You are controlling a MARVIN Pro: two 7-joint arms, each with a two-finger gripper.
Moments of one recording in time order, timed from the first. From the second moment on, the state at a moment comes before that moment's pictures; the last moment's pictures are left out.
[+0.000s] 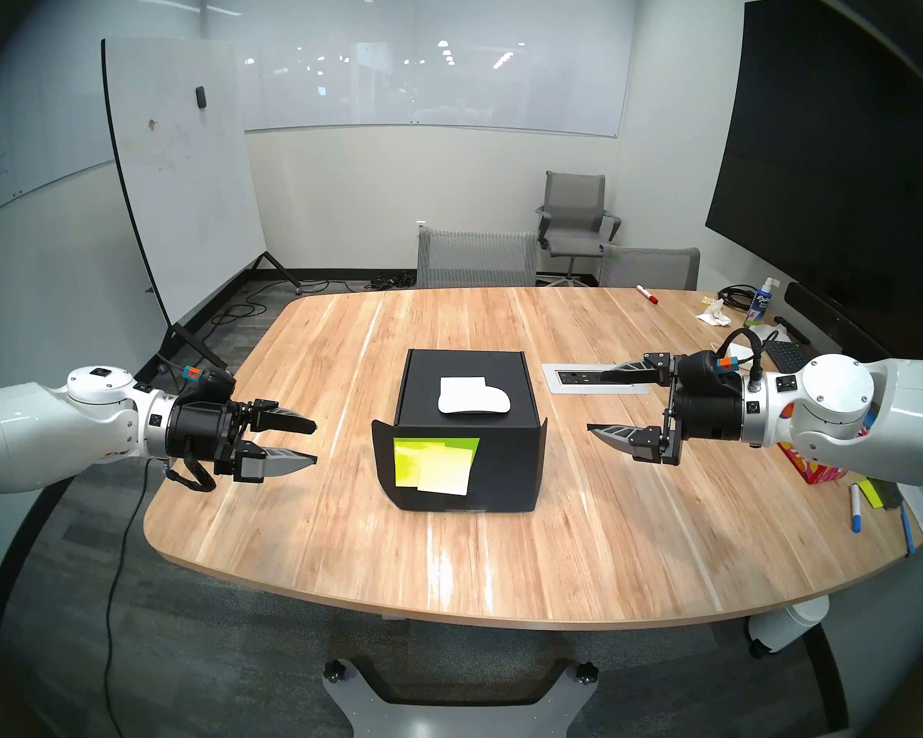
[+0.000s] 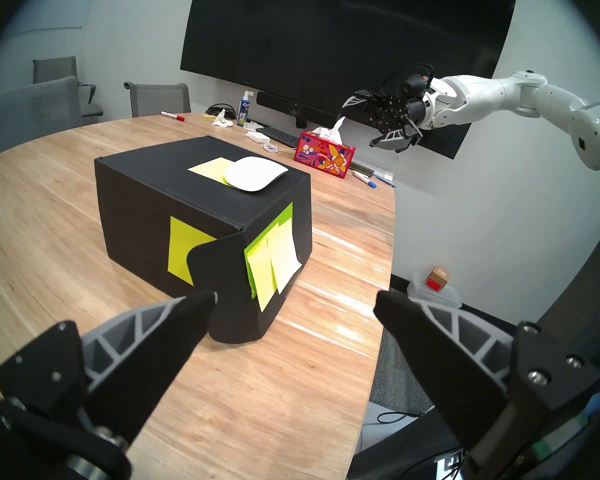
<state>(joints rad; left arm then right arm) 0.18 -0.20 0.29 -1.52 -1.38 -0.06 -1.05 0.74 -0.28 -1.18 -1.88 1.13 -0.36 0.42</state>
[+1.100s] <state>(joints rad) 0.18 -0.20 0.29 -1.52 -1.38 -0.06 -1.05 0.43 -0.63 -0.92 -1.46 1.48 -0.52 0.80</state>
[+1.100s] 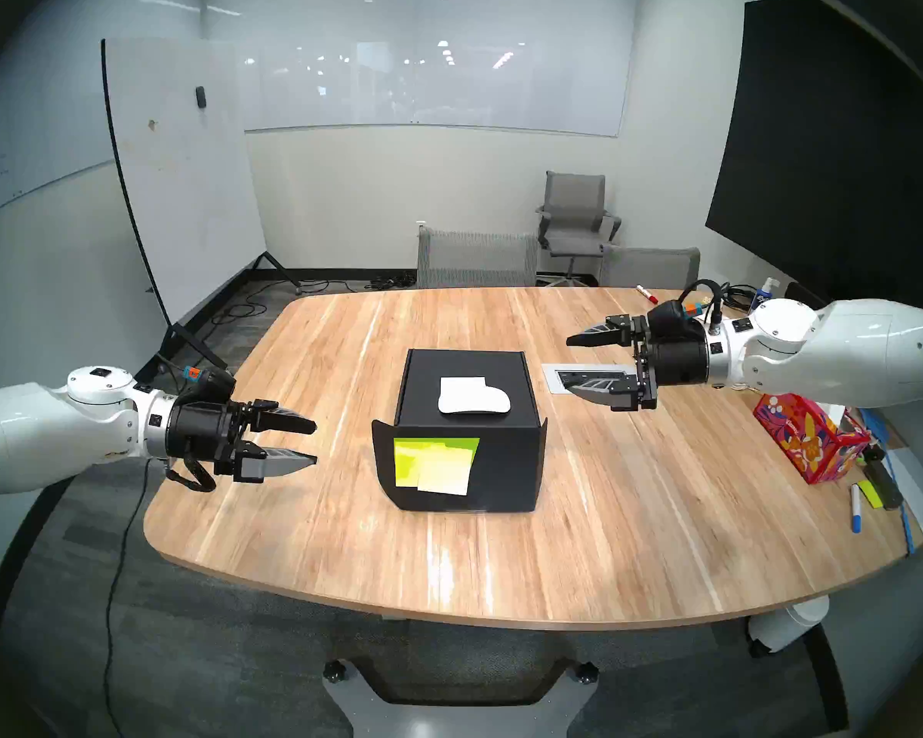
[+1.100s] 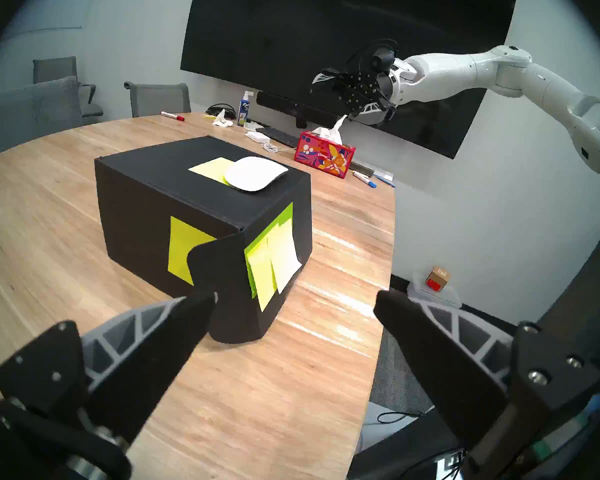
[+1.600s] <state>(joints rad) 0.18 -0.20 0.29 -1.52 -1.38 -0.06 -1.05 0.28 -0.79 -0.83 -1.23 1.64 -0.52 1.06</state>
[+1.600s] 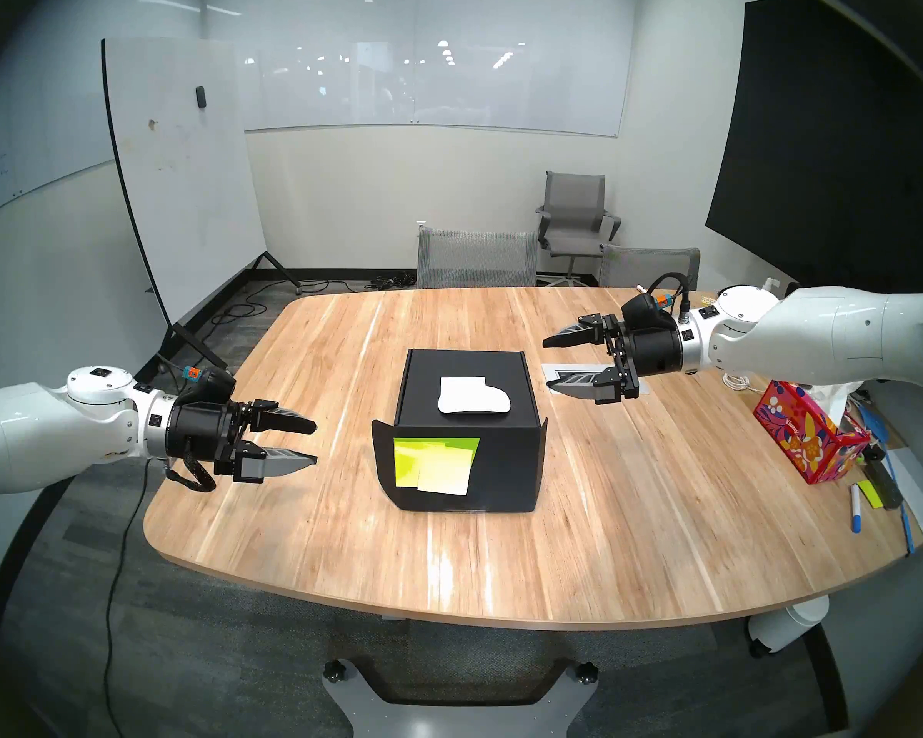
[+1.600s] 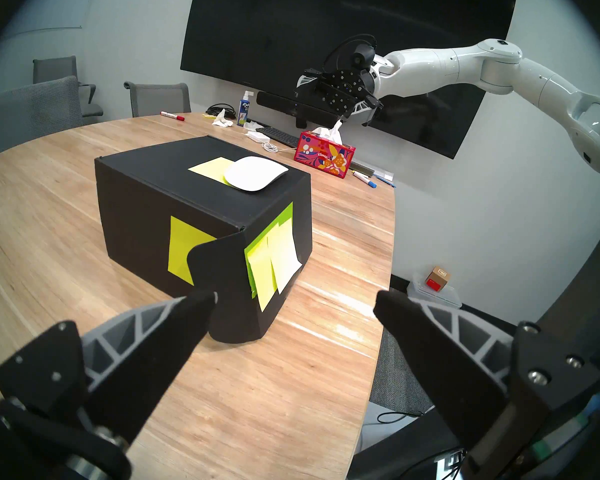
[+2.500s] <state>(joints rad) 0.18 -0.20 0.29 -1.52 -1.38 -0.06 -1.05 0.13 -0.96 -0.75 -0.94 1.73 -0.40 1.25</state>
